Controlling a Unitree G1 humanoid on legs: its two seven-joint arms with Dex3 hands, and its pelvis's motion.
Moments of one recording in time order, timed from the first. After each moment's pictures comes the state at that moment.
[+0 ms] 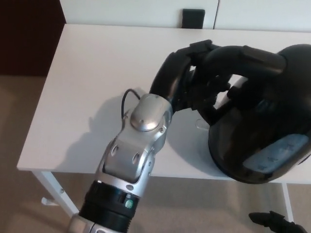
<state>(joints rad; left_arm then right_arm) -0.53 -0.15 -0.19 0.17 -0.01 0.37 -0.05 0.11 -0.32 0.11 0.73 -0.20 -0.35 0.04</state>
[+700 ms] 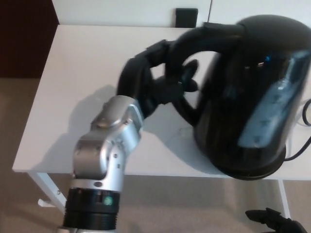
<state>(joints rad) -0.50 -0.18 0.08 0.07 -0.25 0.57 0.01 0.10 -0.33 0.13 0.71 -0.23 -0.35 0.04</state>
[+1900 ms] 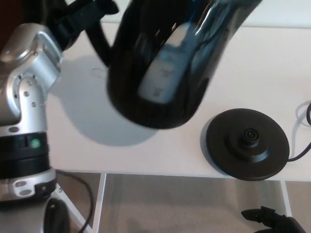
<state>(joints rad) -0.73 0.19 0.26 0.06 -0.35 0.66 0.00 0.07 -0.34 0.17 0.73 -0.29 -0.35 0.00</state>
